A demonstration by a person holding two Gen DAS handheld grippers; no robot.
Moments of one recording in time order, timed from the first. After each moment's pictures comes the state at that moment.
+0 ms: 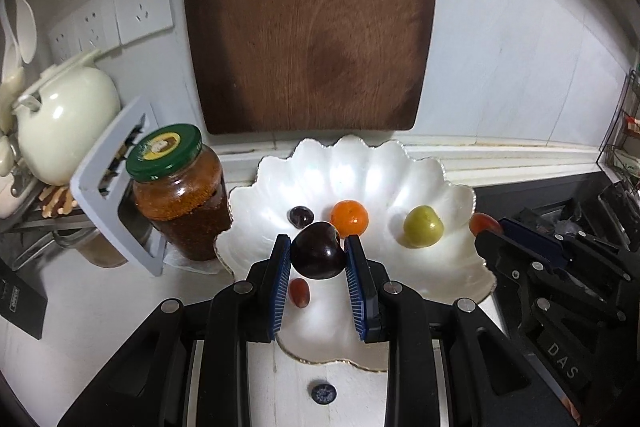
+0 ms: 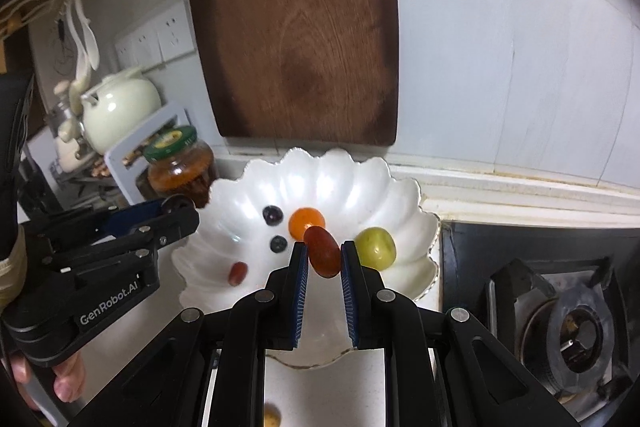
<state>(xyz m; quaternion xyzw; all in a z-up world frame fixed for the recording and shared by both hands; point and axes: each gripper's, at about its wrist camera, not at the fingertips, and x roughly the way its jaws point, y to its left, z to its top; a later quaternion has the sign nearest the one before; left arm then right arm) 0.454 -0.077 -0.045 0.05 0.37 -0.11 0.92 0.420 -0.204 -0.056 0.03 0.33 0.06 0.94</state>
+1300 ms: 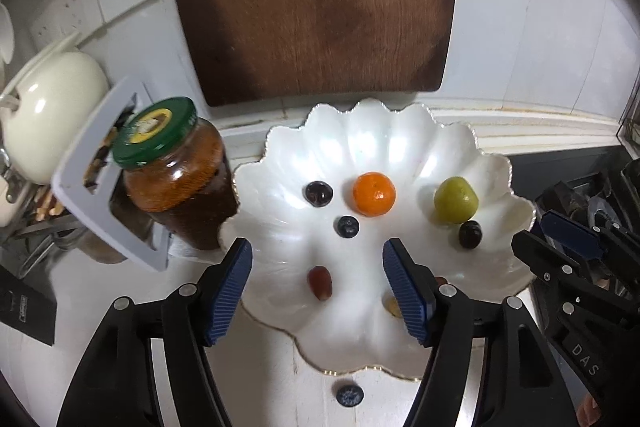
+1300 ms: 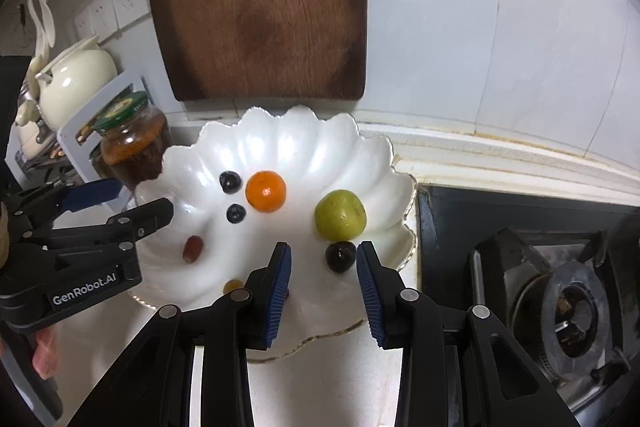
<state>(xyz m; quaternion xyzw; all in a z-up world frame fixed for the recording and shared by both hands) 0.477 -0.079 -0.062 0.09 0.42 -0.09 0.90 0.435 -0.216 -0.082 0.03 0.38 0.02 0.93</state>
